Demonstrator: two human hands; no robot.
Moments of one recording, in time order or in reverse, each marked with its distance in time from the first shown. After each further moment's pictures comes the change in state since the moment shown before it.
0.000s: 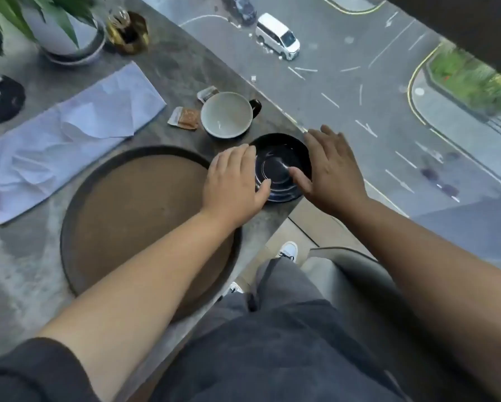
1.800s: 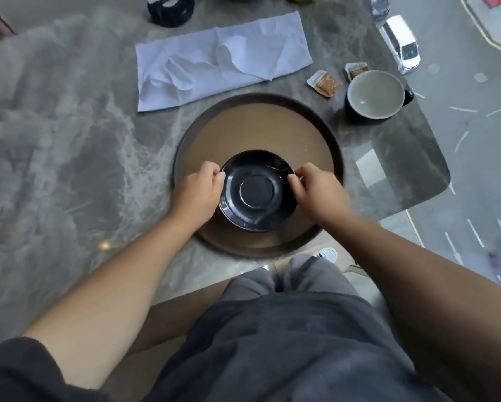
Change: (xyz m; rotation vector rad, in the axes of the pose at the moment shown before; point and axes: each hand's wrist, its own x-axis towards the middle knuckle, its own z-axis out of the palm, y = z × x) left_hand -0.195 -0.143 -0.054 -0.227 0.002 -0.738; right_hand -0.013 -0.181 0.076 0.341 -0.305 -0.086
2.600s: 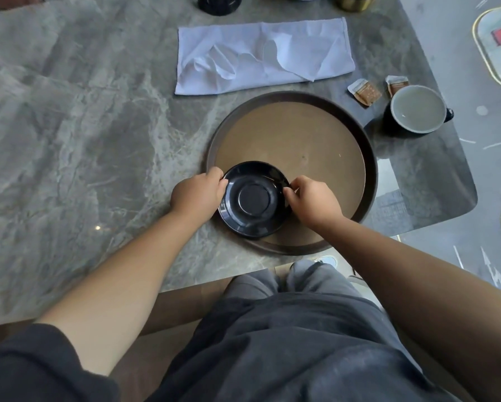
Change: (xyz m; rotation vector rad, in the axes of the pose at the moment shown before) left_hand -0.018 -0.068 -0.004 0.304 -0.016 0.005; right_hand 0.001 -0.034 0.055 -0.074 -0.196 -0.035
